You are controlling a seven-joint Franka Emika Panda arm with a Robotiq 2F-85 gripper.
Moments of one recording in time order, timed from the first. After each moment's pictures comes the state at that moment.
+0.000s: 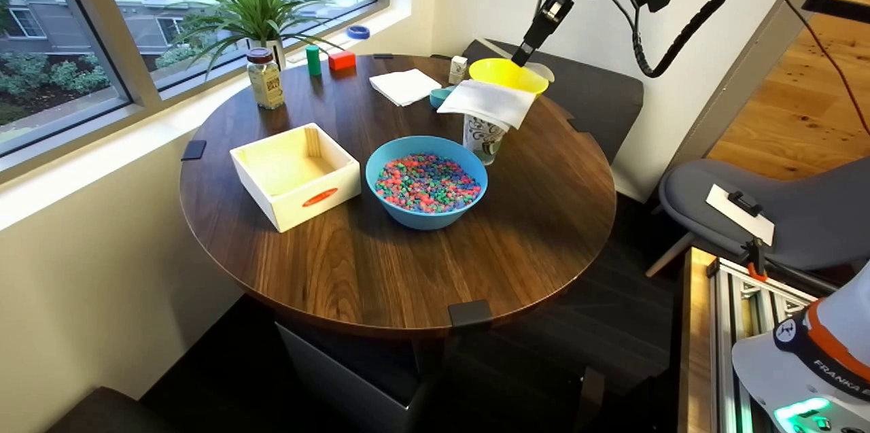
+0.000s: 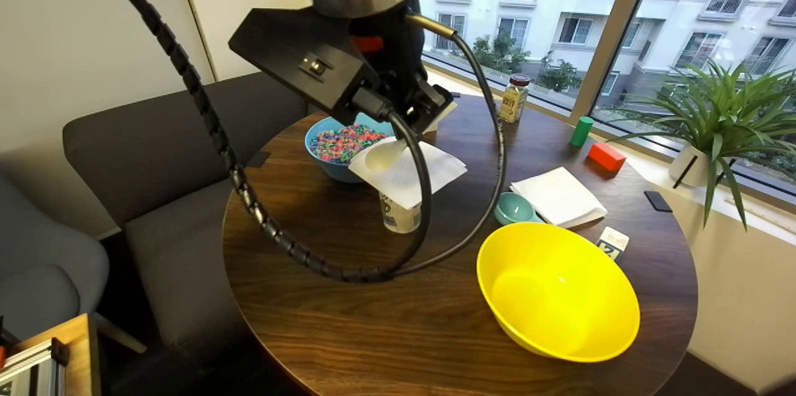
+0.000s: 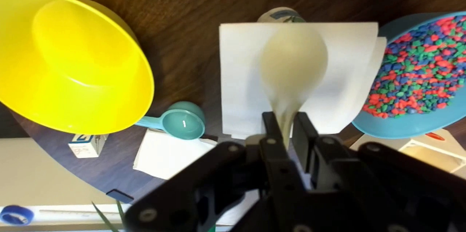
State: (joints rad) arm 0.02 -0.24 -0.10 -2.17 0.09 2.31 -0.28
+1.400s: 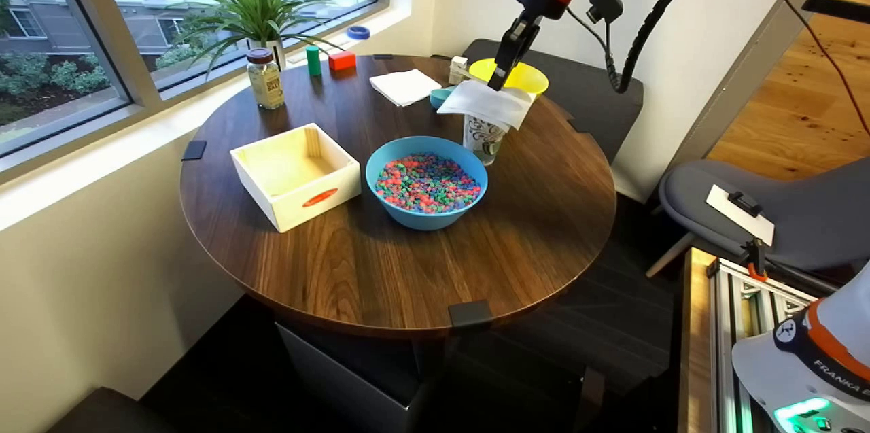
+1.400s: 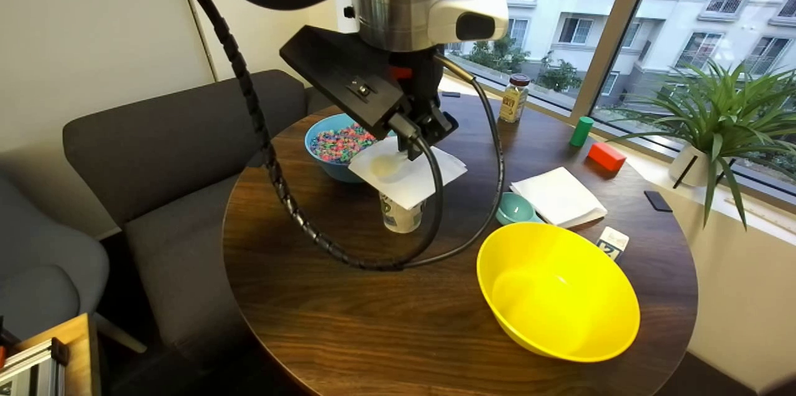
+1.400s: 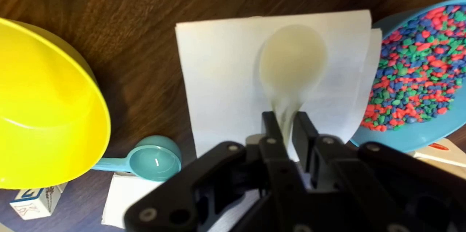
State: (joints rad) arm 0.01 -0.06 -0.08 -2.03 0.18 2.19 -0.25
